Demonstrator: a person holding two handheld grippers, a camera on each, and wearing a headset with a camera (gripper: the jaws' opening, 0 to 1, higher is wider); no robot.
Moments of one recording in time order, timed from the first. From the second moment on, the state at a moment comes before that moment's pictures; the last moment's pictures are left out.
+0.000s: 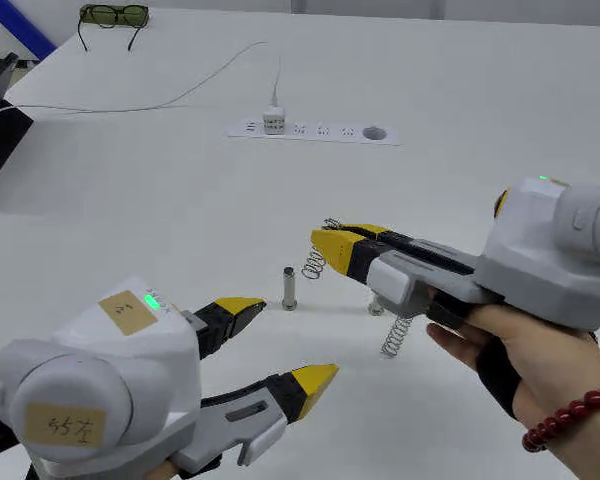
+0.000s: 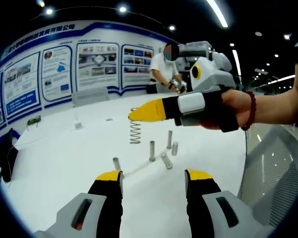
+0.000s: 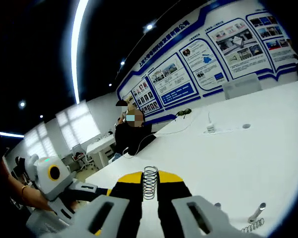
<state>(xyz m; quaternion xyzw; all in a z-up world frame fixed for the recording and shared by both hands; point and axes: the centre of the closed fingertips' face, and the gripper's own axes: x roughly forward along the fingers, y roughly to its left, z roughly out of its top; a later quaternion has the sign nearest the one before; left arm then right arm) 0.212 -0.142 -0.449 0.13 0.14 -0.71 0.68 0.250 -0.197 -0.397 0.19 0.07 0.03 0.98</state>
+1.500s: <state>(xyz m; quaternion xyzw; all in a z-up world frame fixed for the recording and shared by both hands) 0.220 -0.138 -0.467 0.13 0.18 -0.69 0.69 0.295 -0.210 -0.454 0.05 0.14 0.01 0.99</state>
